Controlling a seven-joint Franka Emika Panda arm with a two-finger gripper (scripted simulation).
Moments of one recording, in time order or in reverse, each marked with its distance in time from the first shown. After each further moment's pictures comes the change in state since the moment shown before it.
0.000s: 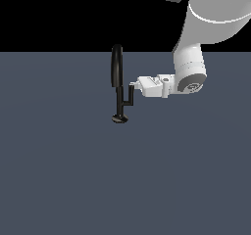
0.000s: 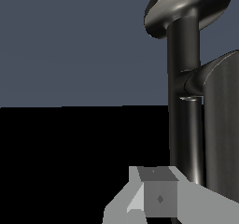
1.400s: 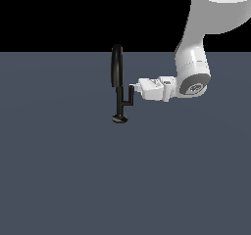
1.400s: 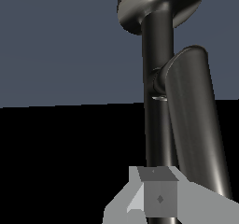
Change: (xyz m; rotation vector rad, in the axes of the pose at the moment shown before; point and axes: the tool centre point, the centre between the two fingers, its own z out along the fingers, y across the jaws) arm 0.001 0.026 0.003 0.028 -0.021 0.021
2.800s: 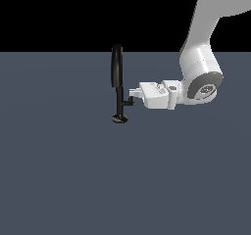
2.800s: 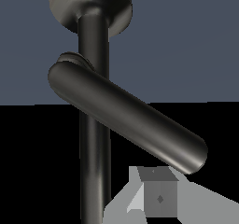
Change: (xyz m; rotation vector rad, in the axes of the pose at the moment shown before) arm 0.004 0.062 0.000 -0.003 0.000 -0.020
